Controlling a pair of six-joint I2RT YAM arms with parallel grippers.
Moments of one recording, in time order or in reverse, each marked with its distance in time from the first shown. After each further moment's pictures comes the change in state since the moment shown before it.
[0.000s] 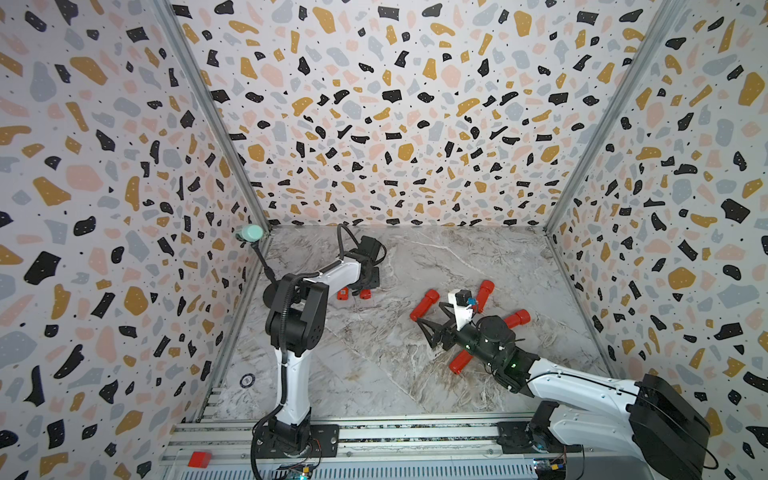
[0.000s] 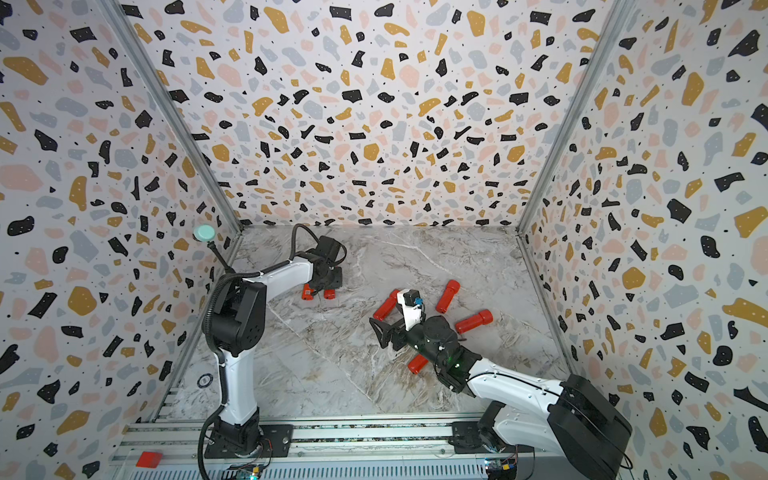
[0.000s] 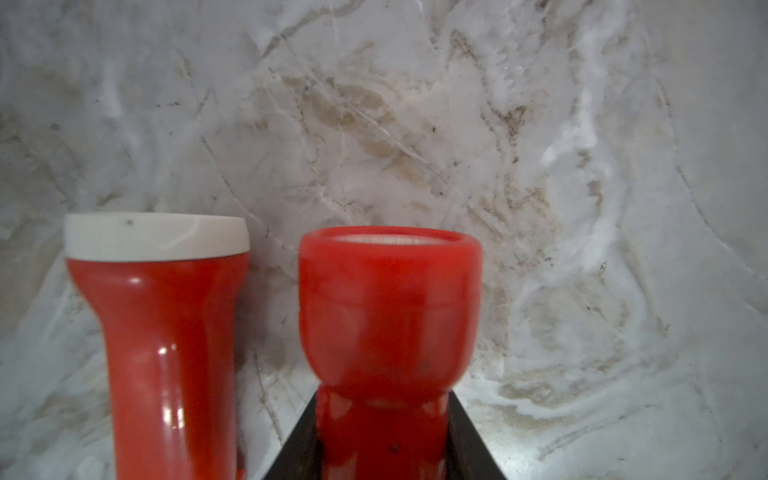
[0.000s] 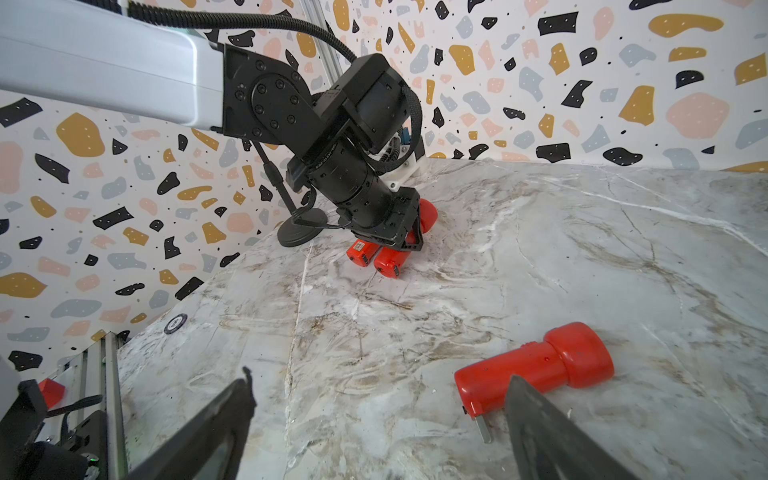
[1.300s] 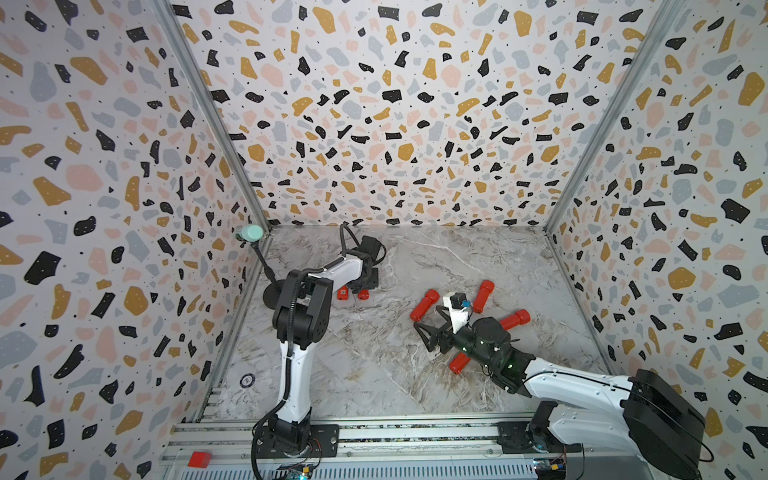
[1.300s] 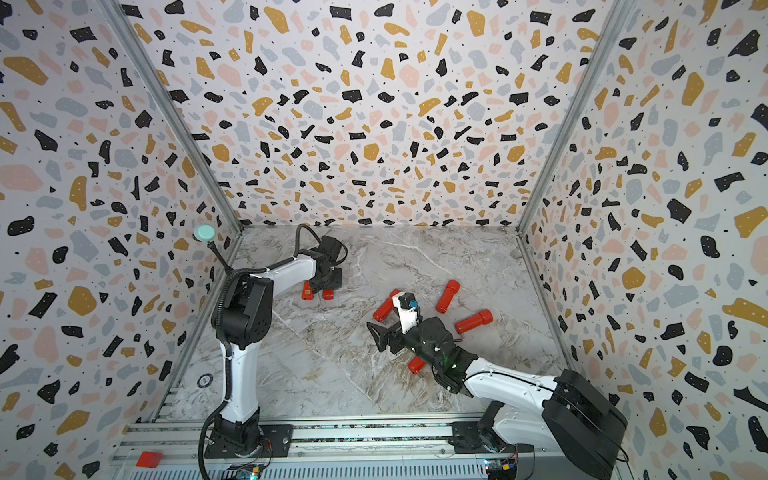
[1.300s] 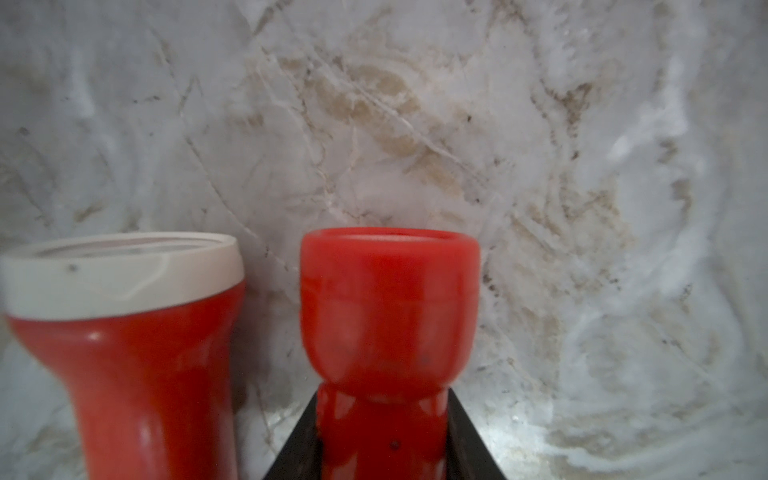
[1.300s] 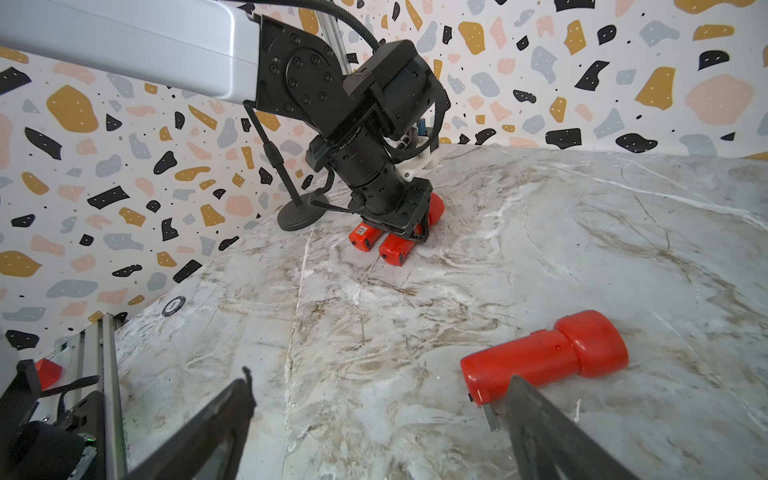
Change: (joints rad) left arm 0.019 0.086 0.081 -0.055 -0.016 0.031; right arm 0.025 0.038 0.000 0.000 0.007 -0.012
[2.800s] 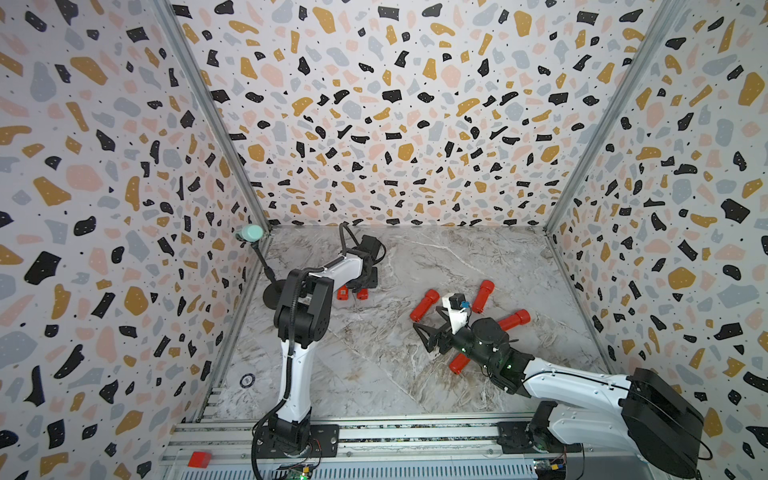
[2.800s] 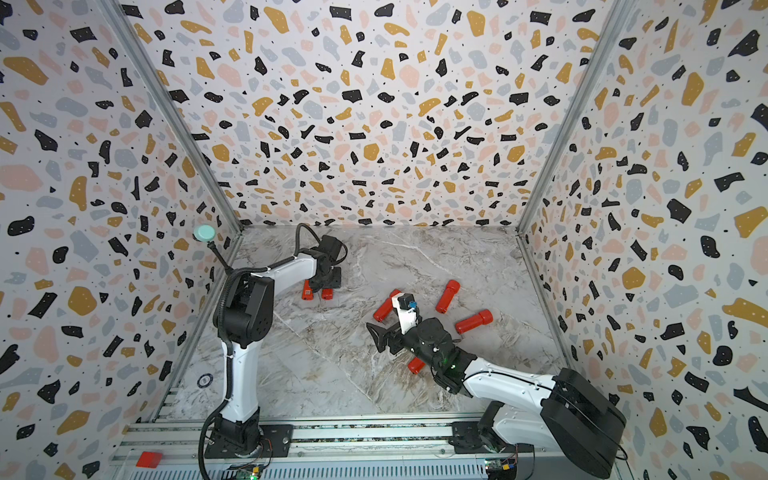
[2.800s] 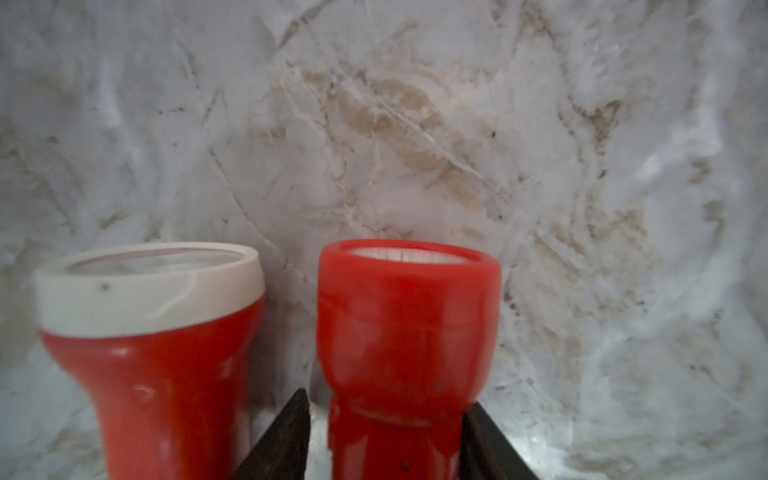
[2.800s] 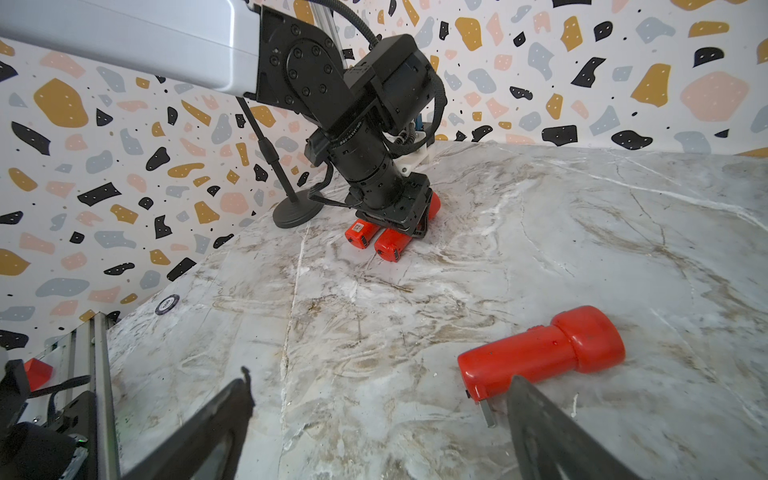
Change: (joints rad) left arm 0.003 0.019 0.024 -0.016 -0.034 0.005; right arm 0.008 0.006 0.000 0.000 0.019 -0.003
